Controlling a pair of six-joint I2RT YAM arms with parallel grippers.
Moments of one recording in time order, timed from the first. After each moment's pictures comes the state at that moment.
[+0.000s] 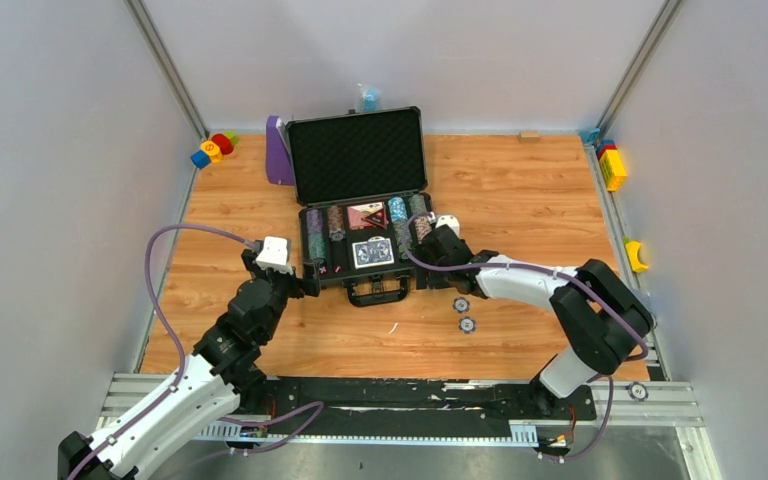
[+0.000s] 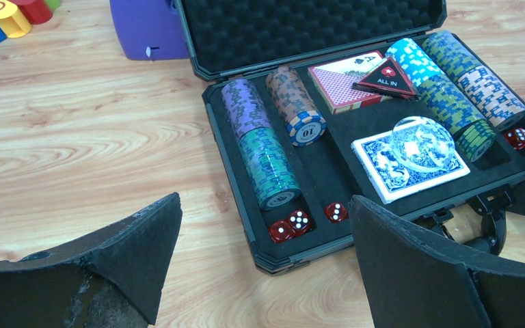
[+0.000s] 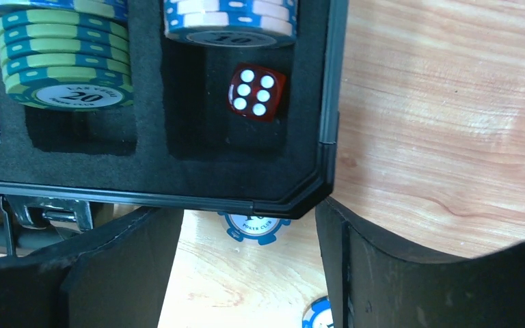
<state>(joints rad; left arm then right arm) -0.67 0.47 0.29 0.01 -0.49 -0.11 0.72 1.58 0.79 -0.14 0.20 0.50</state>
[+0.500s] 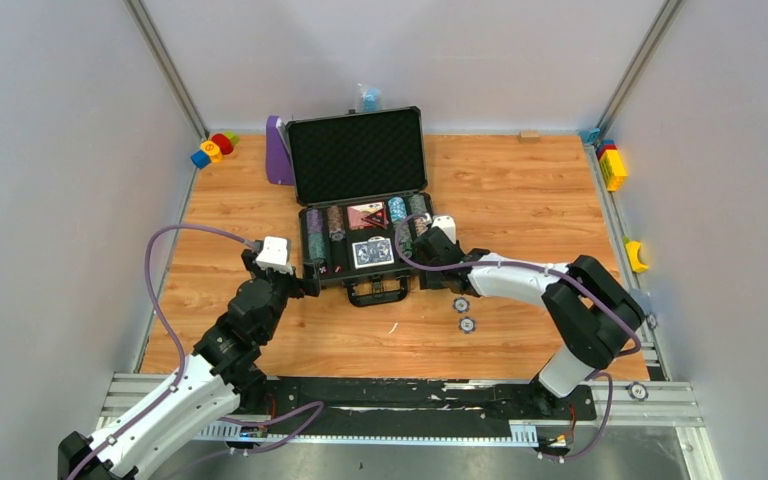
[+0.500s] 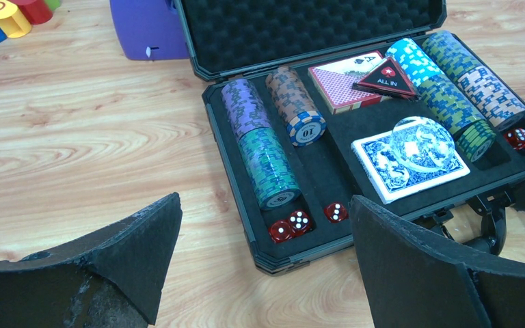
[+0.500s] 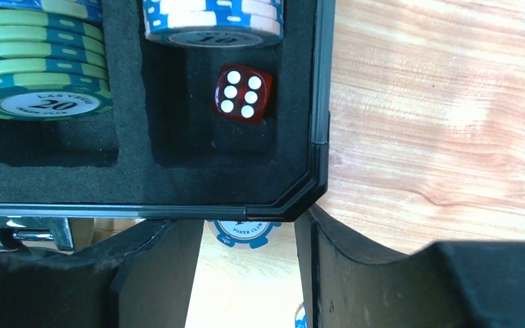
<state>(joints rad) -0.67 0.47 0.29 0.01 -0.49 -0.11 0.76 1.63 0.84 -0.20 0.32 0.50</state>
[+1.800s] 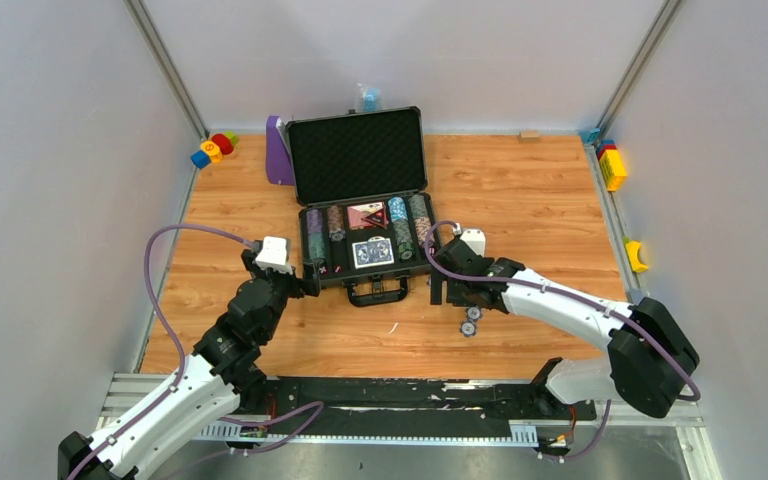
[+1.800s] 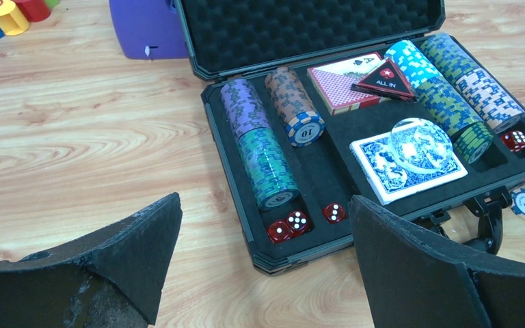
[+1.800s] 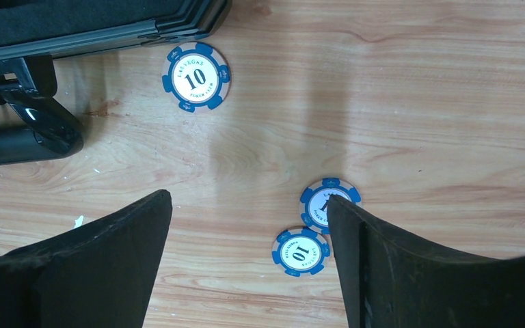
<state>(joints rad) -0.67 0.47 0.29 0.01 -0.49 -0.12 0.80 1.32 0.77 -0.55 0.32 0.71</state>
